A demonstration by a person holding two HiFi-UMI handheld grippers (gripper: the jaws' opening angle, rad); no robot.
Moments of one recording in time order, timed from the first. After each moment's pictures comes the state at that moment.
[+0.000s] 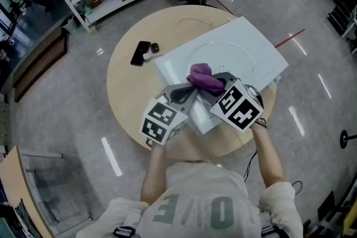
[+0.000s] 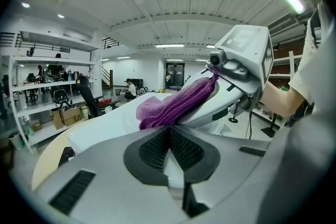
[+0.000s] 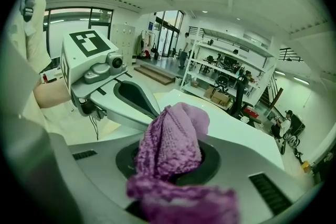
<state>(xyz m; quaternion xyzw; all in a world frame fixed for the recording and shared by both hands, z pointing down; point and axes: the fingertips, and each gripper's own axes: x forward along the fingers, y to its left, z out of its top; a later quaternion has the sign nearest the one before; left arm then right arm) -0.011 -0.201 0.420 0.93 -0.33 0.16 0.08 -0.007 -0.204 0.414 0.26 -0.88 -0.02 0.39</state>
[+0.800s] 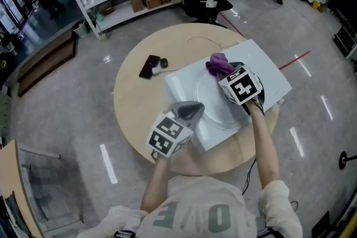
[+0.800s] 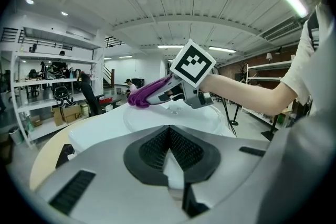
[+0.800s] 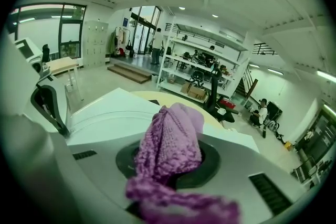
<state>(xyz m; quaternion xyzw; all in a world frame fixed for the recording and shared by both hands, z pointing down) -0.009 -0.202 0.421 0.93 -0.33 0.15 0.10 0.034 -0.337 0.412 0.39 -0.84 0.00 0.38</state>
